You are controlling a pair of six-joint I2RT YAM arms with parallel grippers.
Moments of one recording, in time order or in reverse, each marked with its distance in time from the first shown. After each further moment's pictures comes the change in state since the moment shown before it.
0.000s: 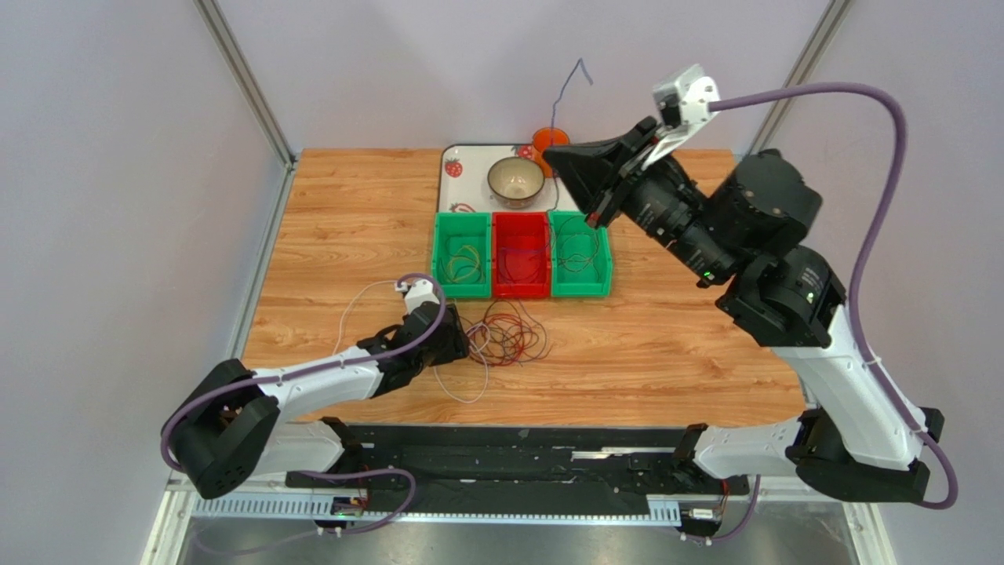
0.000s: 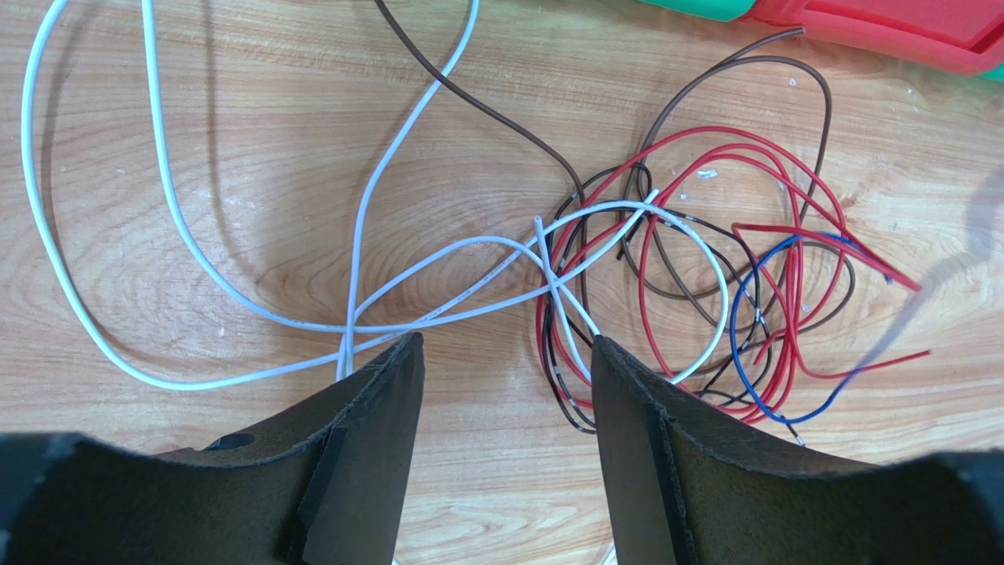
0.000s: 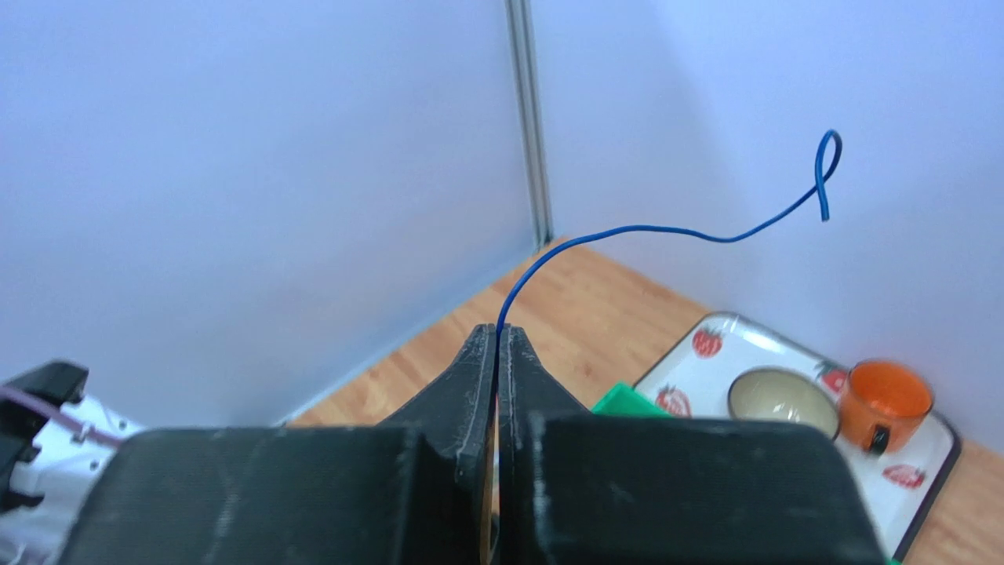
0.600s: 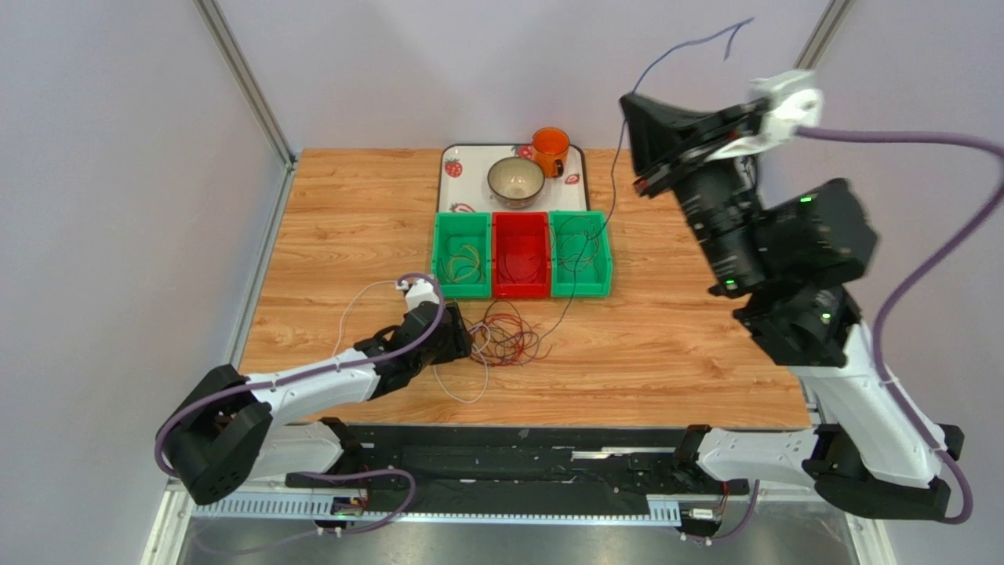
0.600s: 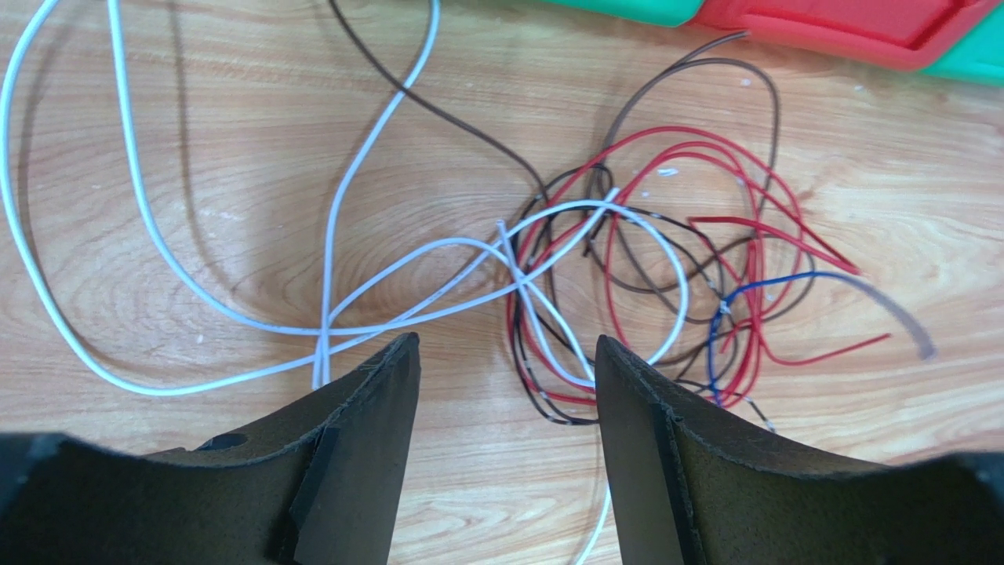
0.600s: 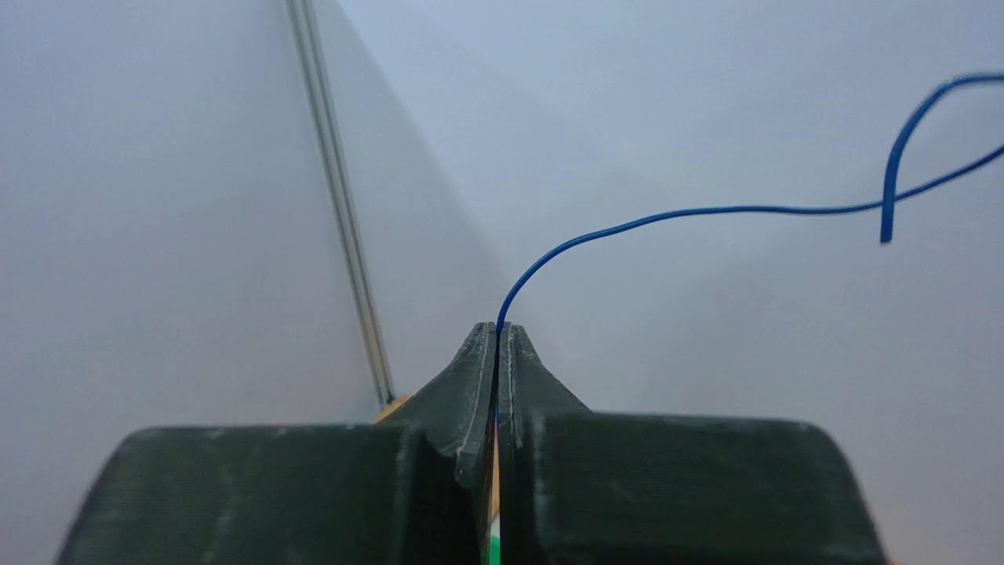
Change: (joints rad) left arm -0.007 -0.021 -0.002 0.011 0.010 0.016; right arm 0.000 -0.080 -0.050 0.344 0.275 -0.256
